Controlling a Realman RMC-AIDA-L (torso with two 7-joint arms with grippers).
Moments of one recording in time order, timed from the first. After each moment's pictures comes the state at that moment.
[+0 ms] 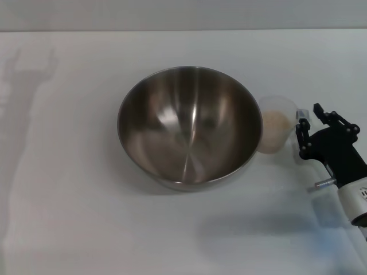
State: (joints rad) left arm -0.39 -2.03 -1.59 -0.48 2.89 1.19 -0.23; right arm 0.27 2.09 0.30 0.39 -1.85 -1.18 -0.32
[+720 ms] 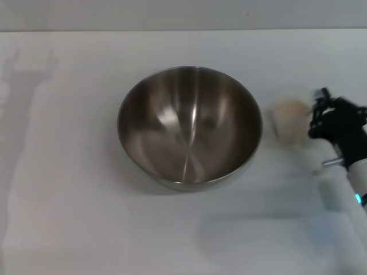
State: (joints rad) left arm -0.38 -2.03 -1.59 -0.48 2.89 1.20 -0.23; right arm 0.31 2.09 0.37 0.36 -1.84 -1.20 -0.26
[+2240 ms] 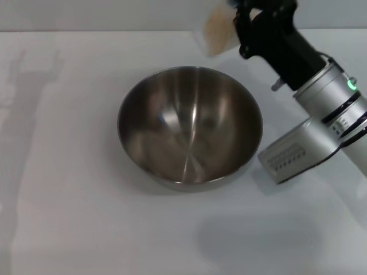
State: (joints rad) left arm -0.37 -2.06 -1.59 -0.50 2.89 1.20 -0.22; right arm 0.66 2.08 0.41 0.21 -2.20 -1.41 -1.12
